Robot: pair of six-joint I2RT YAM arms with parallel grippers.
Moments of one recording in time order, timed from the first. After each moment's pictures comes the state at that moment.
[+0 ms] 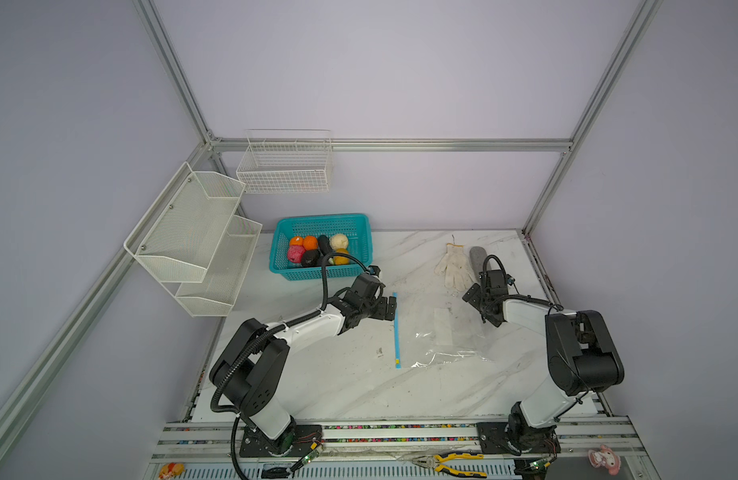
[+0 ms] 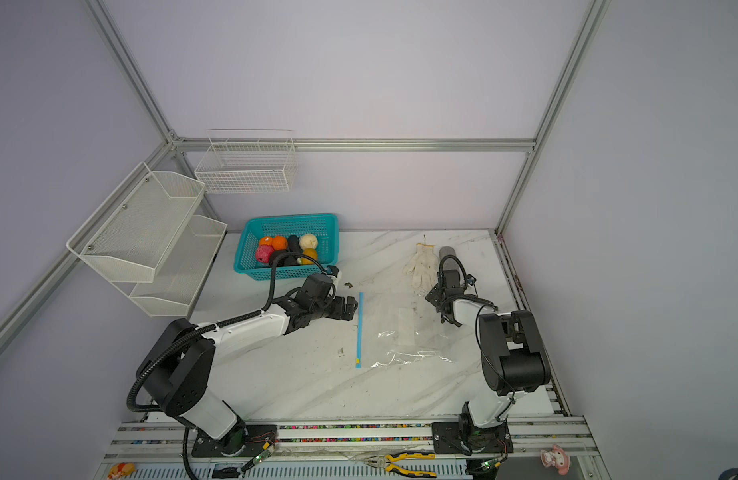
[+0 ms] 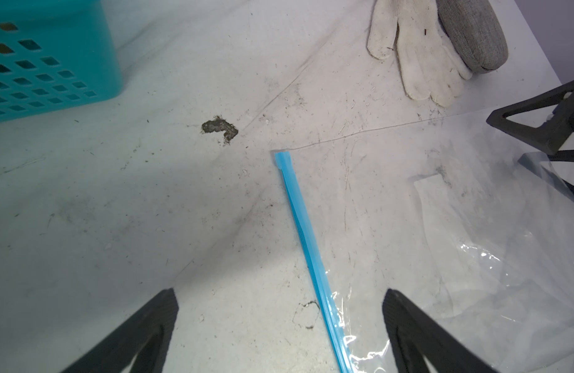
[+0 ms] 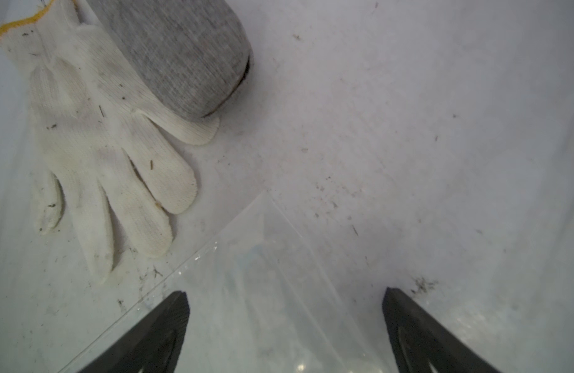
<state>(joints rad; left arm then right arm) -0.63 1.63 1.00 -0.16 -0.05 -0.40 0.14 1.66 0.85 -0.18 0.25 0.83</state>
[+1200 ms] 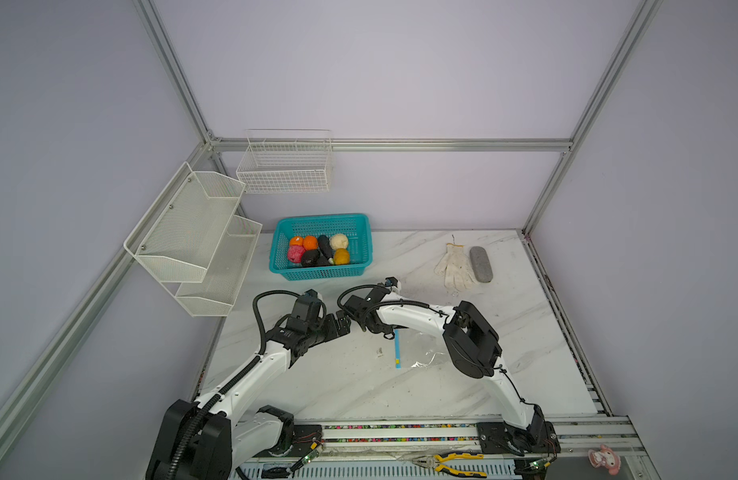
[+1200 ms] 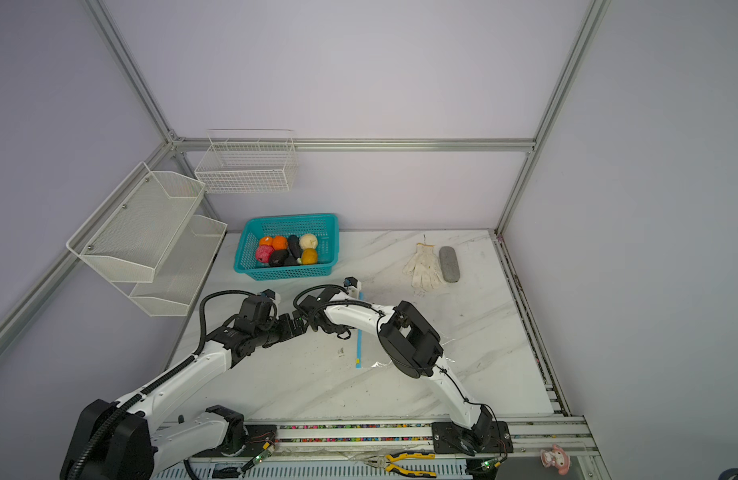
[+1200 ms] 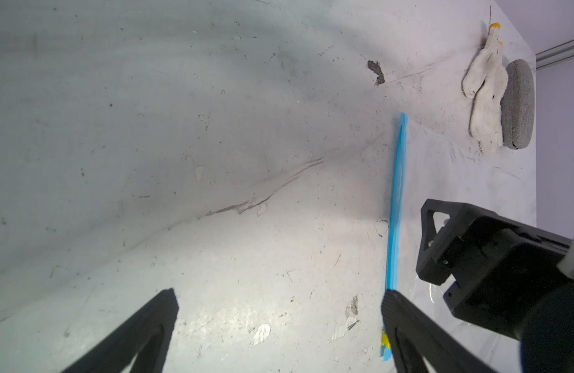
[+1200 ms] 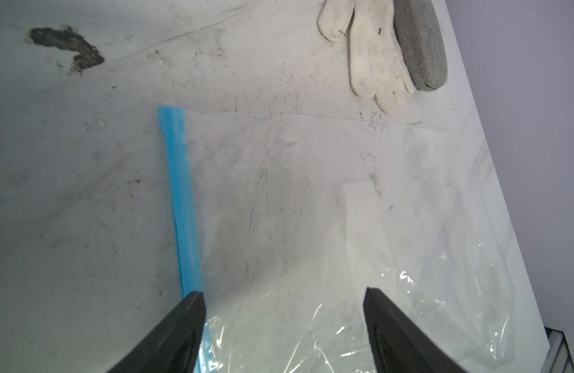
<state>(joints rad) -0.32 1.12 0.61 -0.36 0.13 -0.65 1.01 2.29 1.86 -1.32 0.78 1.14</state>
